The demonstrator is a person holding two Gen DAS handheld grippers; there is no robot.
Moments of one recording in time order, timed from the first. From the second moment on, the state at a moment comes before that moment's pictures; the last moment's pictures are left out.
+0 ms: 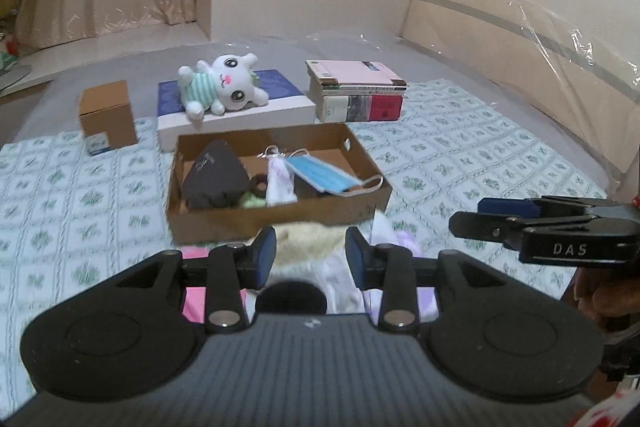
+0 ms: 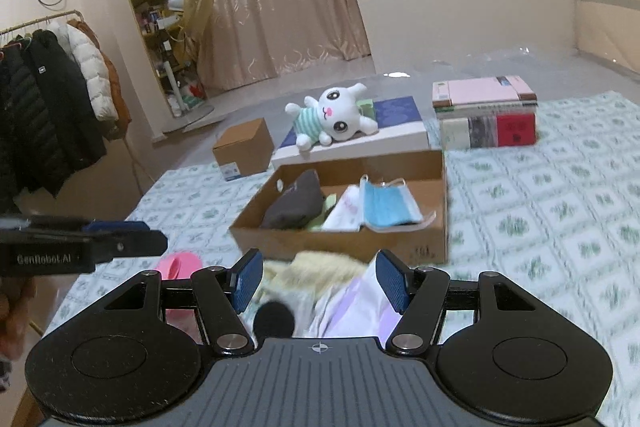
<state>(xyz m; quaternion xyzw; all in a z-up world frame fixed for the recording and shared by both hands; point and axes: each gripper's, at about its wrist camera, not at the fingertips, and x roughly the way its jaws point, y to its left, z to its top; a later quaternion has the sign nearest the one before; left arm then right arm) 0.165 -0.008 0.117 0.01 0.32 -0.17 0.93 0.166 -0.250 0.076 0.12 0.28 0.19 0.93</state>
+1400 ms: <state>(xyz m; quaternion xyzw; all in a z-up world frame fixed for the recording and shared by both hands) 0.093 0.037 0.036 -0.03 0.35 -0.05 0.93 0.110 -0.193 -0.001 0.08 0.34 0.20 0.91</state>
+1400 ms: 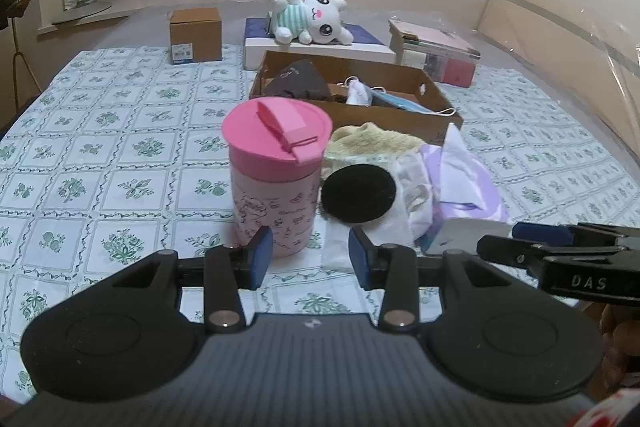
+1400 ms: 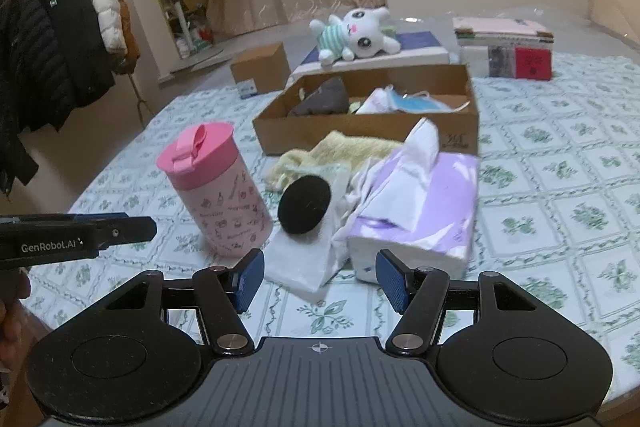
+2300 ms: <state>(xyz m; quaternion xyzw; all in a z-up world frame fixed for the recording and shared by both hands) 0.122 0.050 -0.015 -0.04 0.40 -0.06 0.91 0.164 -0.157 -0.072 0.12 0.42 0.20 0.87</state>
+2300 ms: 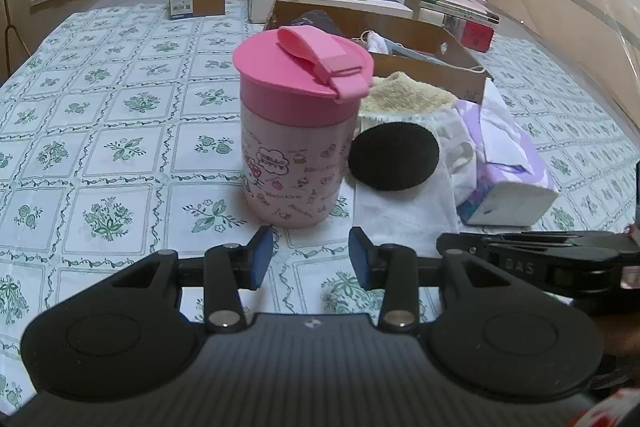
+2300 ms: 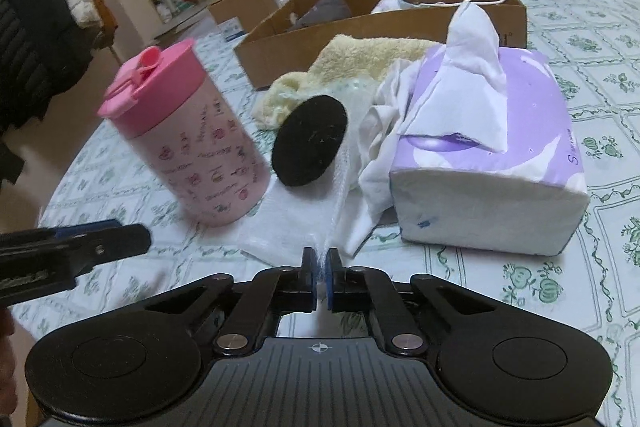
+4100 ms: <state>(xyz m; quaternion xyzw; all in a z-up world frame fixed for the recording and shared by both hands) 0.118 0.011 -0.025 0.08 0.39 -0.16 0.90 0.099 -0.210 -0.066 0.06 0.41 0.23 0.88</state>
